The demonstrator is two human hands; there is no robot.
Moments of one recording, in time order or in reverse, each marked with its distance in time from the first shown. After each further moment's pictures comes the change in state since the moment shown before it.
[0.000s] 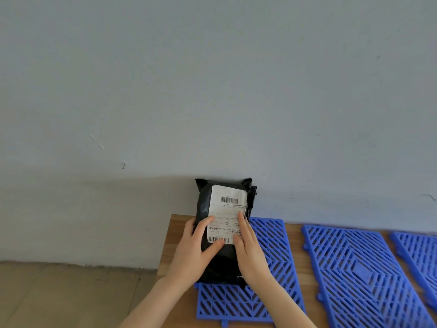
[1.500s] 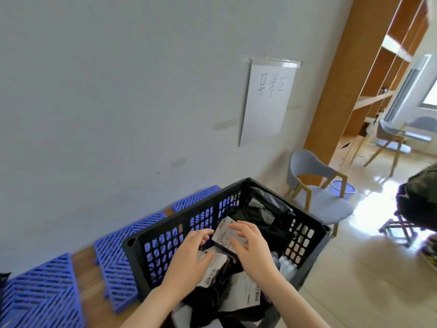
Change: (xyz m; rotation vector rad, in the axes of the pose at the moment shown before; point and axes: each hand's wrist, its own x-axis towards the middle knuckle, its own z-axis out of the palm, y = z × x) left_hand -0.211 0.391 0.373 -0.040 -0.487 0.644; right_hand -0.390 0.165 -0.456 -0.170 0.758 0.103
